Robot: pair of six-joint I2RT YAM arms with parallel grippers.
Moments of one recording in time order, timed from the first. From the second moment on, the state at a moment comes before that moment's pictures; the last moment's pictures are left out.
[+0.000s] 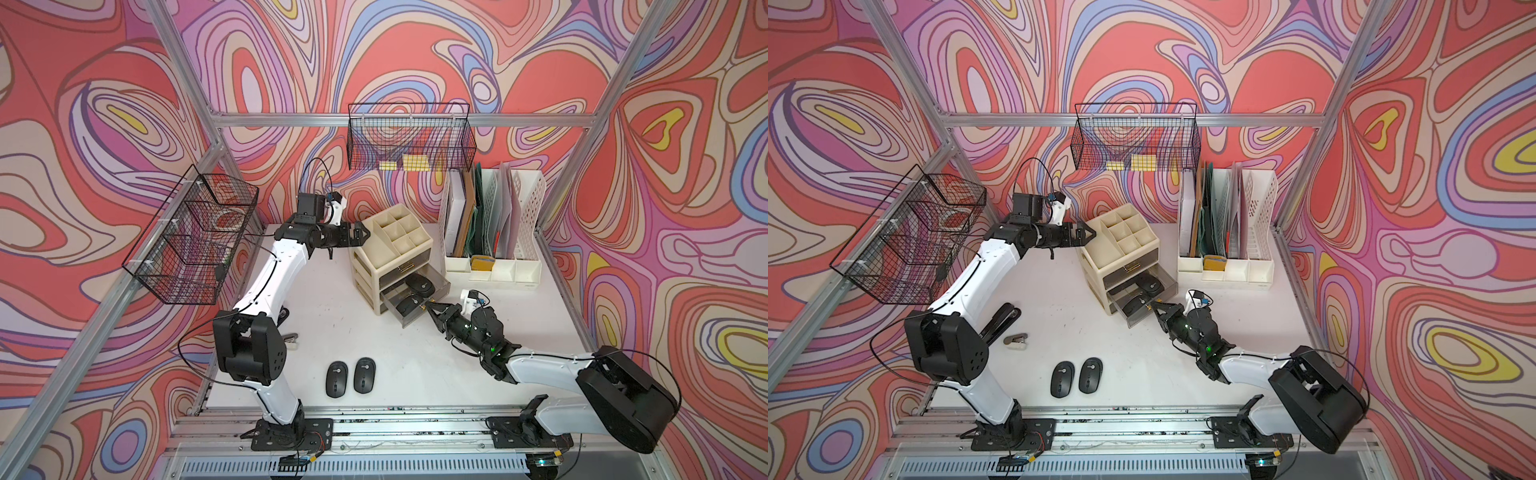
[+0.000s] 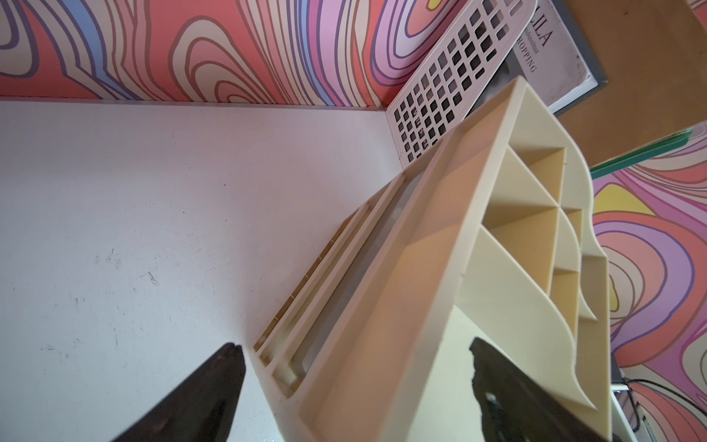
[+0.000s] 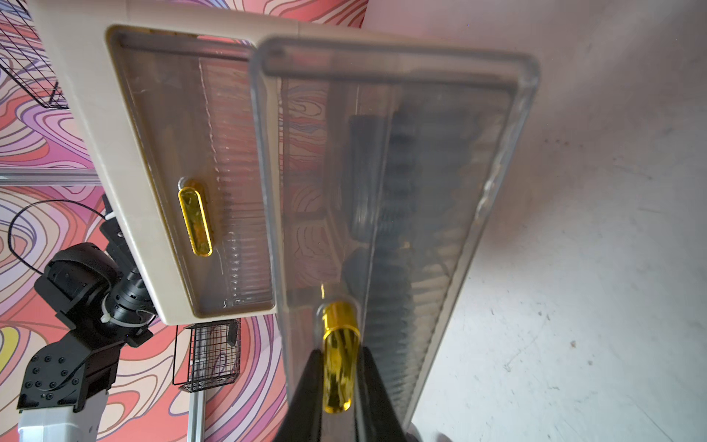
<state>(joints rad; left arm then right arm) -0.15 1.73 1.67 -0.66 0.44 -0.20 0.65 1.32 0.33 0.77 -0.06 1.45</state>
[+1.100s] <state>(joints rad) -0.14 1.66 1.71 -0.71 0.41 -0.17 0.65 0.92 0.48 0.00 0.06 1.16</state>
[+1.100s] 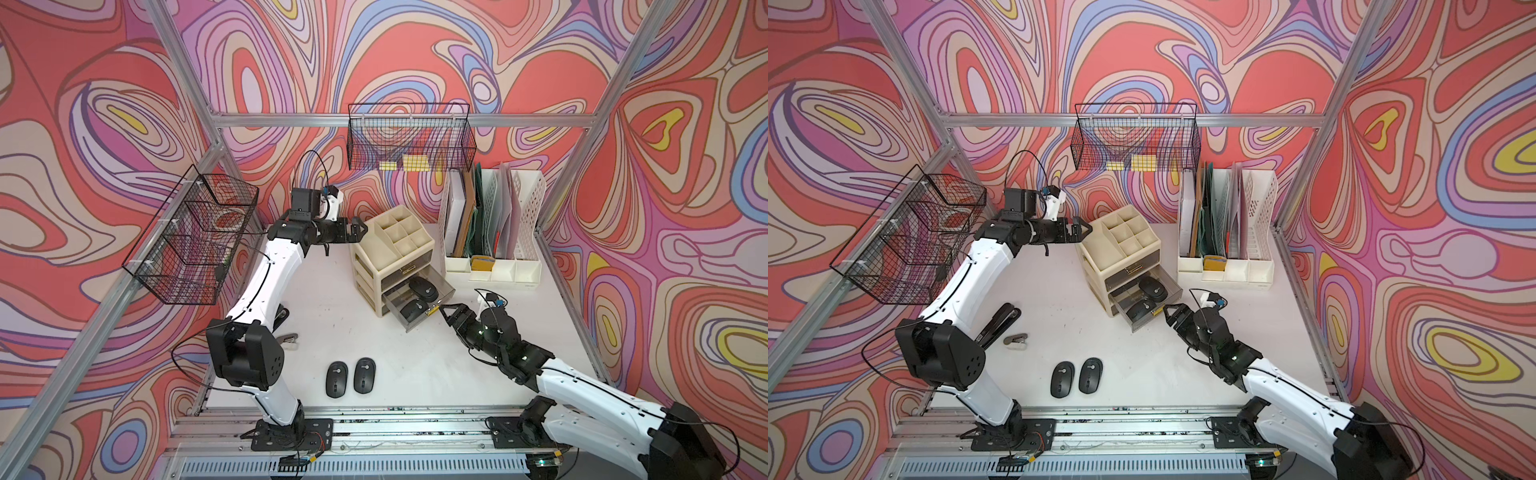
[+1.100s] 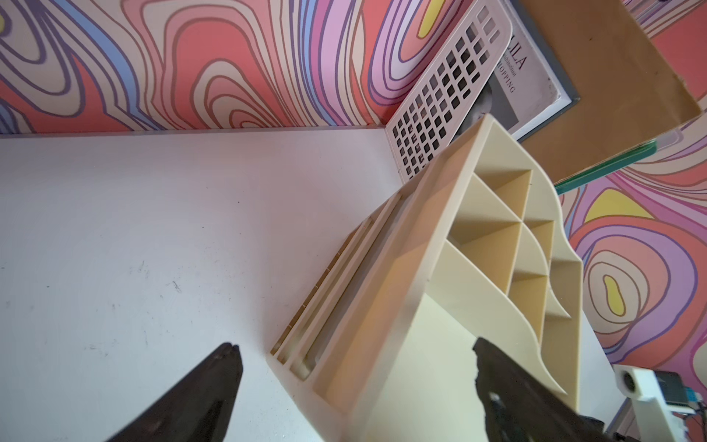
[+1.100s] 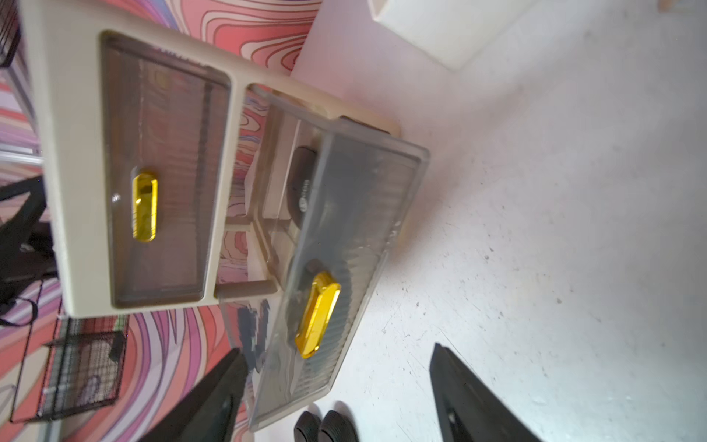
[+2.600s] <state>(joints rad) -0.82 1.84 1.76 -0.99 0.04 -0.02 0.65 0.54 1.11 -1.05 -0.18 0.37</state>
